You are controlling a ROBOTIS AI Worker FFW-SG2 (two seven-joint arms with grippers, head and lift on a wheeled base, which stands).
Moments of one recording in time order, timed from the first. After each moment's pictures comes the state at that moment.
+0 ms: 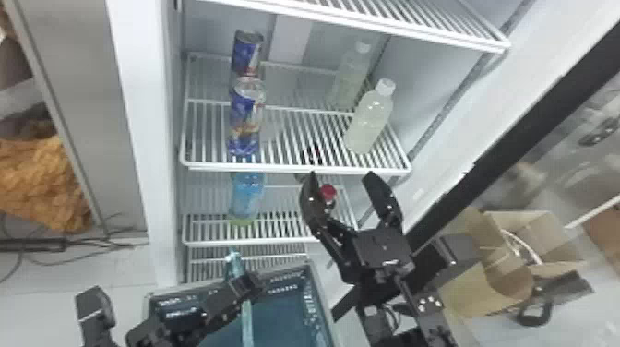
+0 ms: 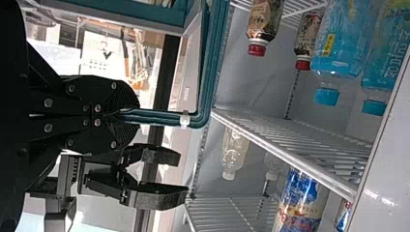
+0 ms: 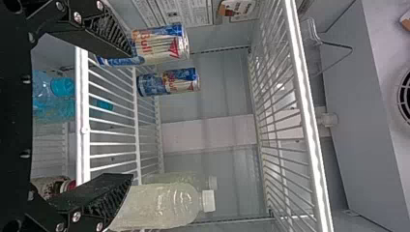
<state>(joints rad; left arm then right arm) 0.33 0.22 -0.25 -1.62 1.63 0.86 -0.42 0.69 -0.15 0.06 -2.24 -0.17 -0.09 0.00</state>
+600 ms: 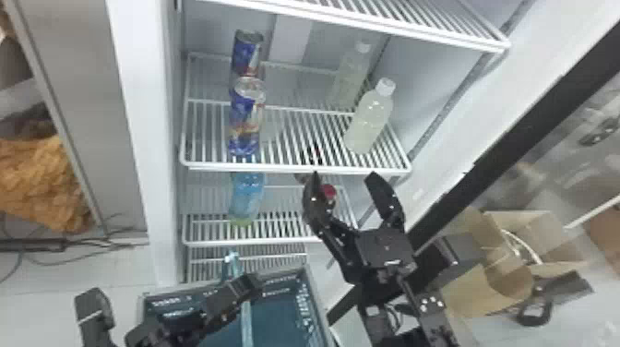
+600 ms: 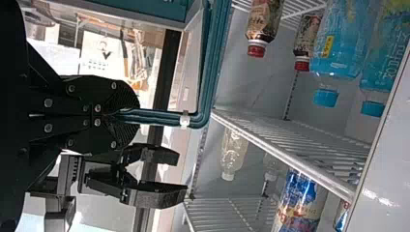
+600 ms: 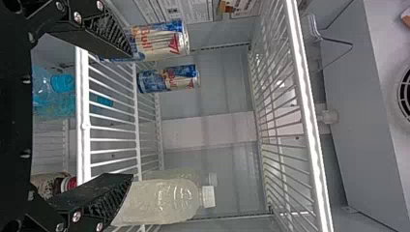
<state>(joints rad) 0.34 0.22 -0.25 -1.62 1.63 0.86 -0.42 0.70 -0.14 0.05 -2.24 -0.17 -0.09 0.00</state>
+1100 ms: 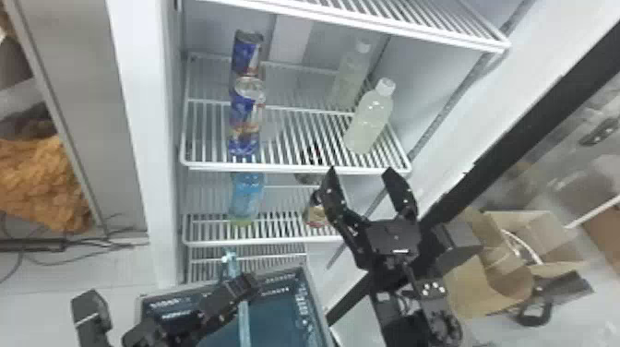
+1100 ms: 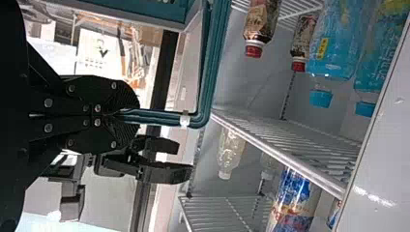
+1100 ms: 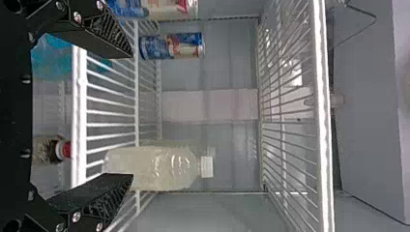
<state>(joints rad) 0.35 0.22 -0.24 -1.62 1.64 0.86 -0.42 0.63 -0.13 -0.01 -2.17 -0.12 -0.09 -0.03</state>
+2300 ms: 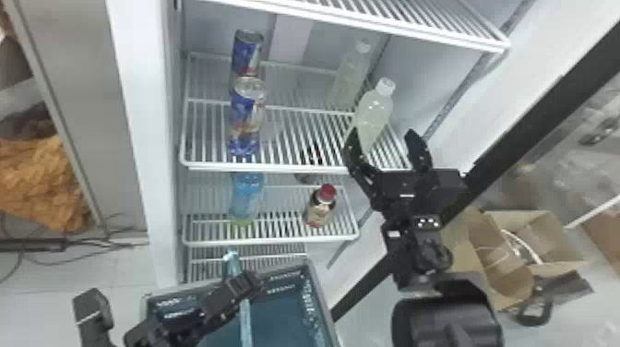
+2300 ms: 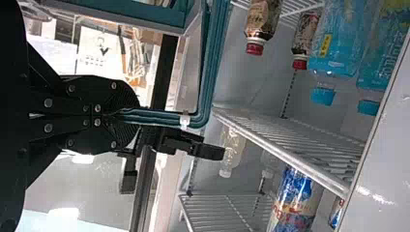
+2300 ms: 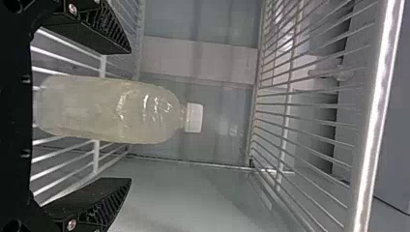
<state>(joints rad) 0.34 0.22 -0.25 -1.62 1.64 0.86 -0.42 0.28 -0.13 -0.12 -1.82 -0.05 -0.17 0.02</state>
